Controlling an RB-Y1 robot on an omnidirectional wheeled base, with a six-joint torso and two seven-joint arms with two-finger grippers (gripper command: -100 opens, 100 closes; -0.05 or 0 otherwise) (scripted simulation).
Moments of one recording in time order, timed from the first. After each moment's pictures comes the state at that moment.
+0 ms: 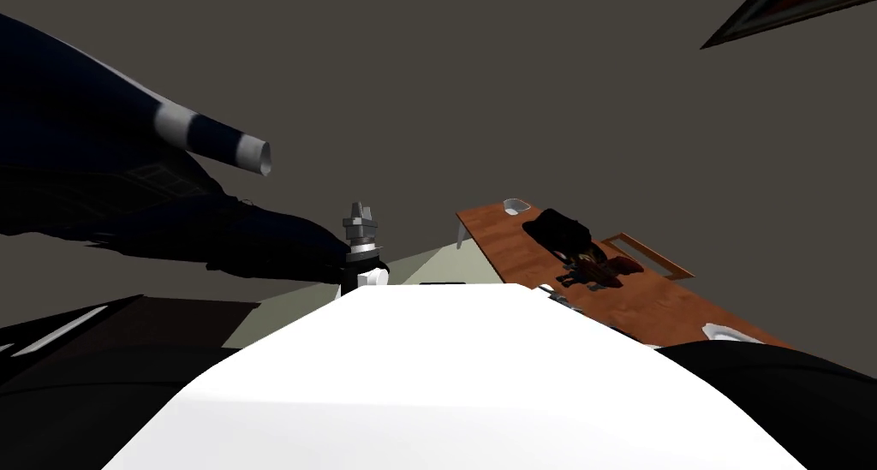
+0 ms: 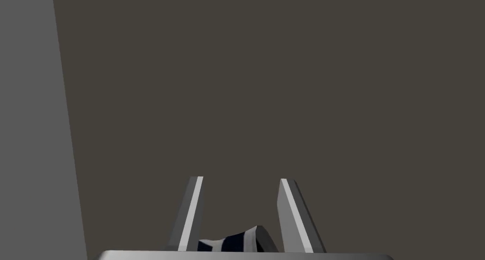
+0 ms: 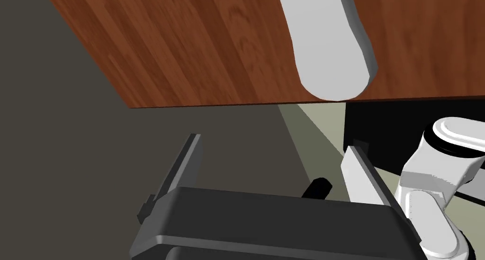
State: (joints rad) left arm 0.48 0.04 -0.02 -2.24 0.12 -0.43 -0.11; right arm 0.82 -0.39 -0.58 -1.70 1.72 -0.95 0.85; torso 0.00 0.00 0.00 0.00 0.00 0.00
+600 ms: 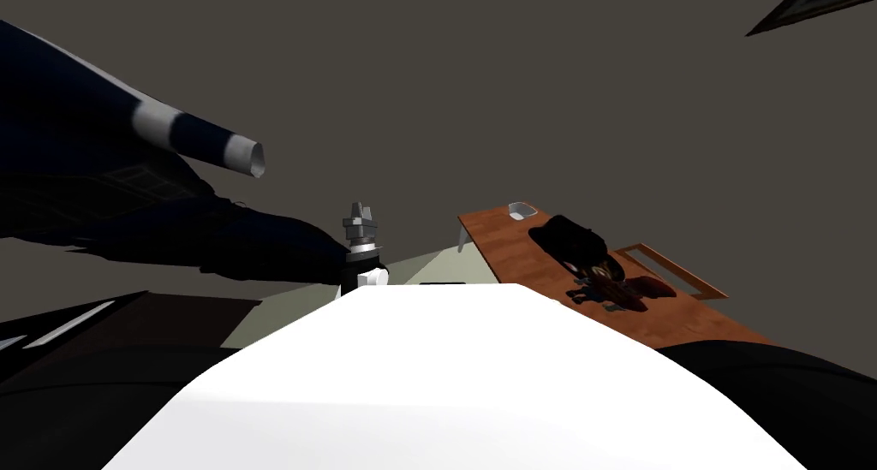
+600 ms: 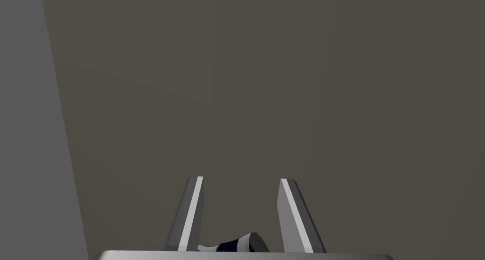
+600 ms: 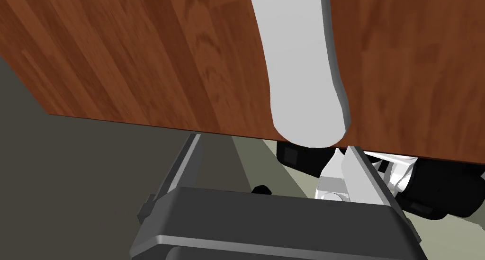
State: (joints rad) left arm 0.48 0.04 -0.02 -2.24 0.12 -0.43 -0.11; right arm 0.83 -0.39 -0.57 -1.63 1.88 -0.99 0.96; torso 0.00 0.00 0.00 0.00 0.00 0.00
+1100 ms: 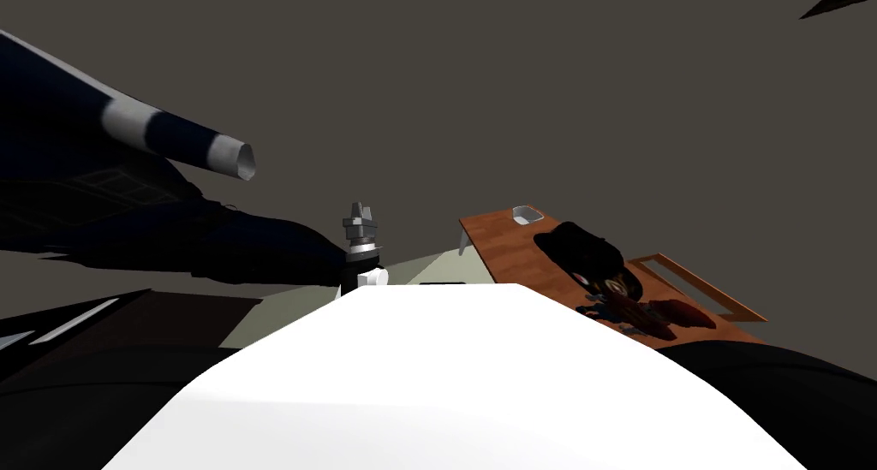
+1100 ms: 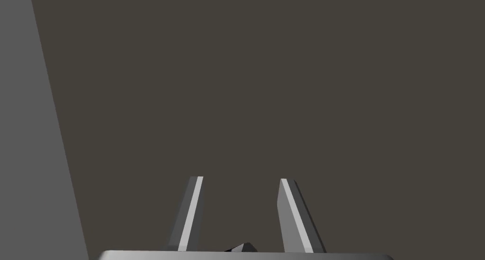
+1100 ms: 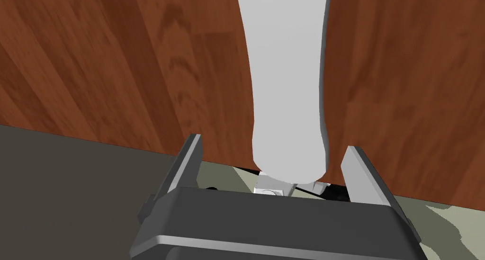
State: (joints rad) left arm 0.48 0.04 -0.02 -2.24 0.12 -0.43 -0.11; right arm 0.84 -0.40 -0.56 -1.58 2.02 -1.04 1.06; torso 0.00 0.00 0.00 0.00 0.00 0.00
